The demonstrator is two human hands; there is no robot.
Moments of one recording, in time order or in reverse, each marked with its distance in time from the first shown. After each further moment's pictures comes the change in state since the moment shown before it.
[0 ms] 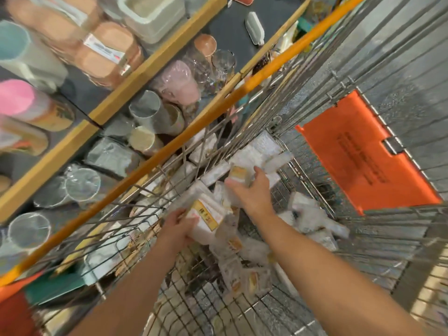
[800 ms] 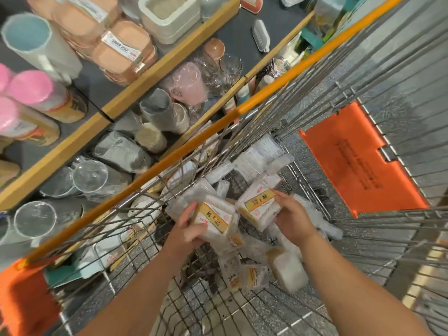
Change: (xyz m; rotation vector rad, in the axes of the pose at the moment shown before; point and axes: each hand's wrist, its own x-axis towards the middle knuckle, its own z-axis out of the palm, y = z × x) left_hand -0.019 -0.015 -0.010 -0.117 -0.311 0.098; right_hand -0.014 0.050 -0.073 0.715 -0.234 0.207
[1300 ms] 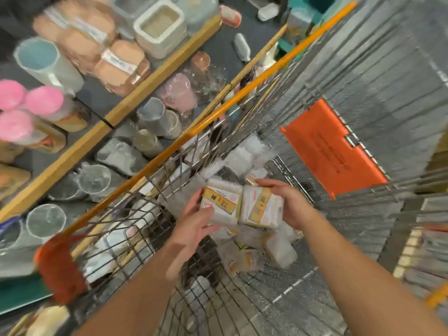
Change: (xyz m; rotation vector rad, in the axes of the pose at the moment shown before) left_hand -0.040 0.020 0.029 0.006 -0.110 0.069; right_hand -0.062 -0.038 0.023 -0.183 -0.146 -0.029
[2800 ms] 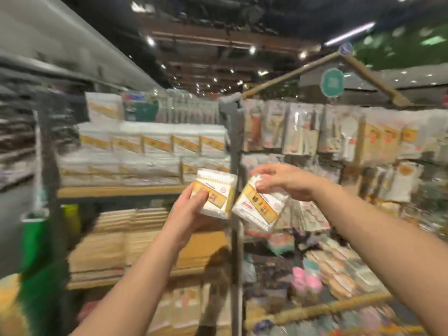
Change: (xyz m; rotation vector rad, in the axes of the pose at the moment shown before) left_hand -0.728 0.166 -0.236 0.028 0.431 1.312; right_hand -0.532 -0.087 0.653 -1.019 -0.922 -0.805
